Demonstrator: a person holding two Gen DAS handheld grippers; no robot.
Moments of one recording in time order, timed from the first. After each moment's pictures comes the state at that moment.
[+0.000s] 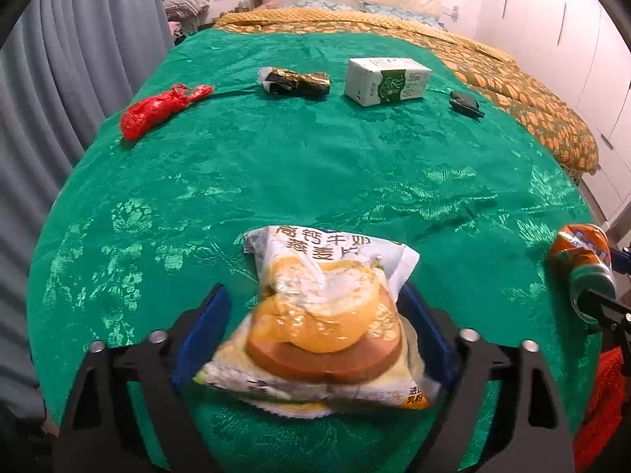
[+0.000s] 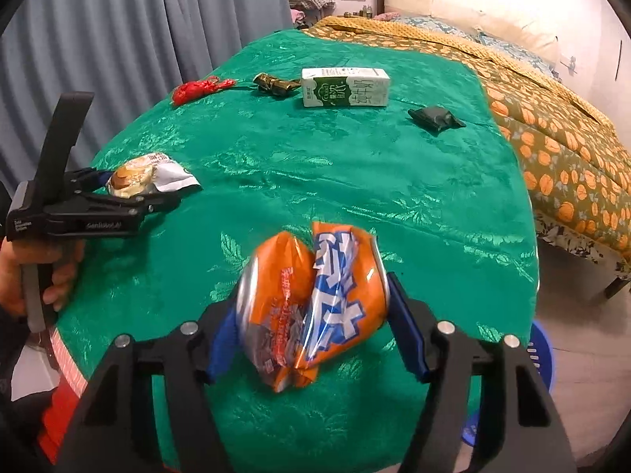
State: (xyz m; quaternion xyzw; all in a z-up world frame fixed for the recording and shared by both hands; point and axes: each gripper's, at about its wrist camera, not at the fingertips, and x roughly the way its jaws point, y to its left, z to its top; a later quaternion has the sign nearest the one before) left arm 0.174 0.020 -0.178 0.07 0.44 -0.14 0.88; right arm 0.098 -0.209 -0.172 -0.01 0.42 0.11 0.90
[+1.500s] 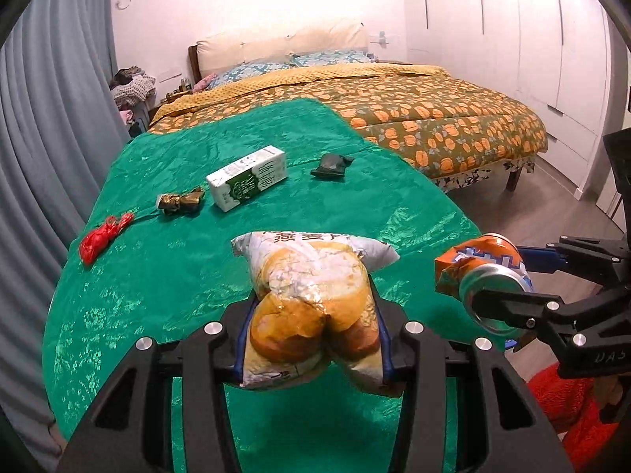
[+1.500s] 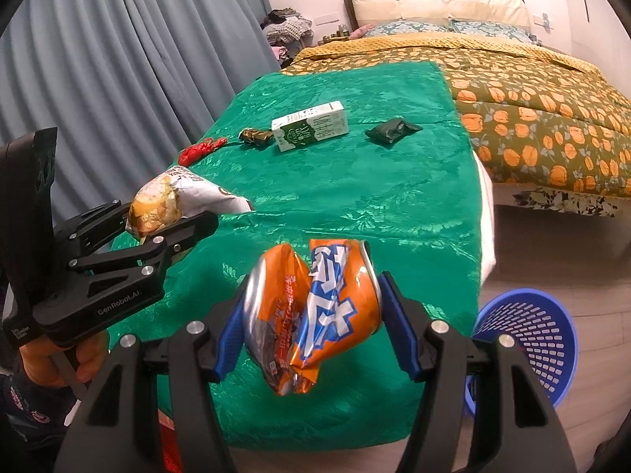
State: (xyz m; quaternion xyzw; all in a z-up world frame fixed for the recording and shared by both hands) left arm 0.103 -0.114 -0.104 0.14 0.33 -0.22 0.91; right arm 0.067 -0.290 -0.137 0.11 0.38 0.13 0.91
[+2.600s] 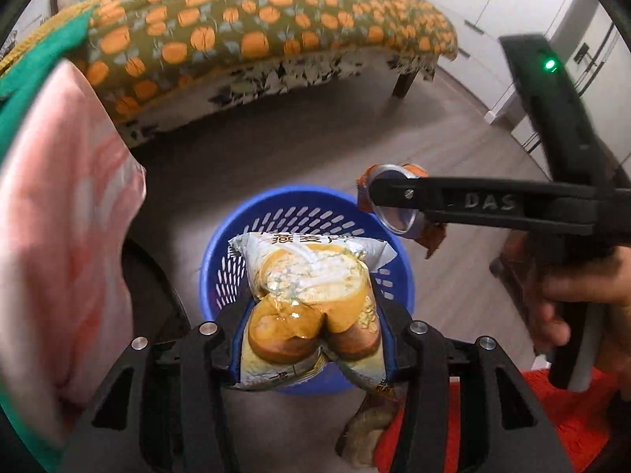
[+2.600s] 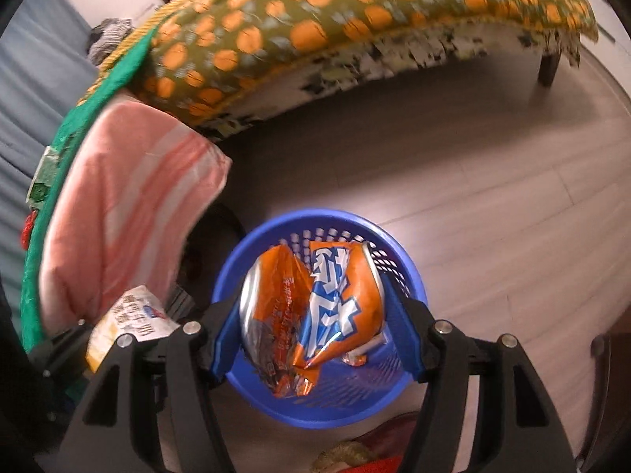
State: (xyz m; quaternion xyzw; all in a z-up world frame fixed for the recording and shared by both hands) left arm 0.101 -0.431 -0.274 0.14 0.51 -0.39 0.75; right arm 0.077 -0.608 -0.305 0.26 0.51 -0.07 0.82
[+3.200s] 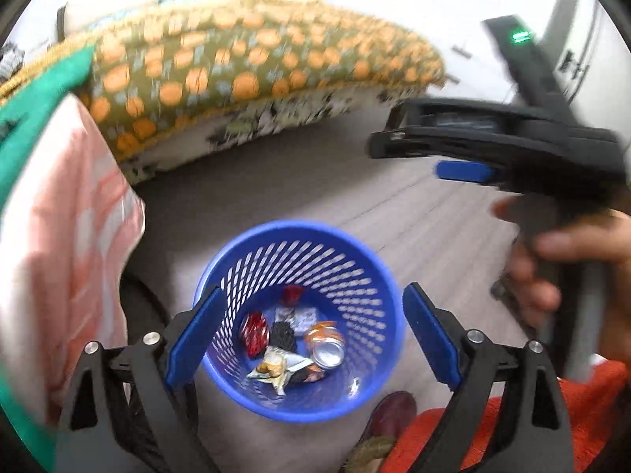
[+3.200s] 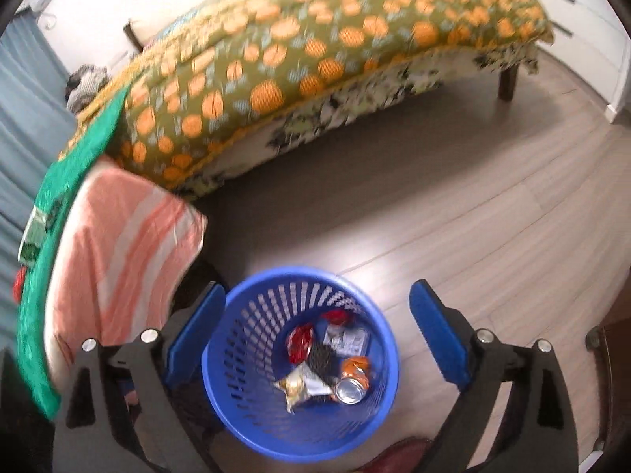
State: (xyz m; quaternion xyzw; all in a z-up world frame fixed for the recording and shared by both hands) left arm 0.073 -0.426 -0.241 0.12 0.43 -0.41 0.80; right arm 0.060 -0.632 -0.254 0.26 0.41 -0.16 0.86
